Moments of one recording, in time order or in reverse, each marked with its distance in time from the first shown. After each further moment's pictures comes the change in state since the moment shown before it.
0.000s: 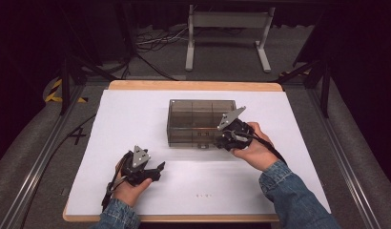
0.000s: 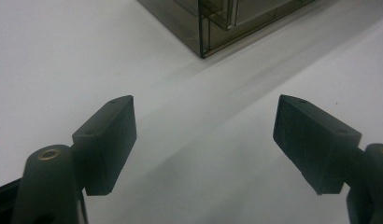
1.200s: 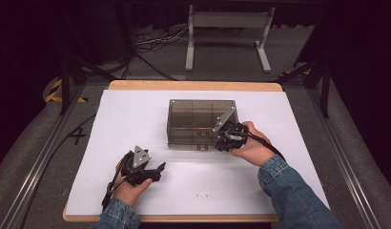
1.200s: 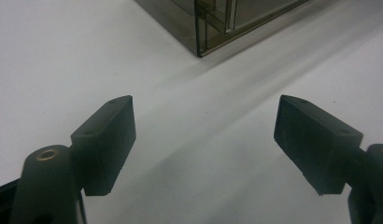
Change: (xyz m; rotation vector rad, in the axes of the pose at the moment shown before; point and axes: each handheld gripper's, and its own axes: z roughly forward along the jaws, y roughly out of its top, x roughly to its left) left arm -0.001 0.000 0.001 0.002 -0.006 0.006; right arm -0.010 -0.001 0.024 0.160 0.049 -0.031
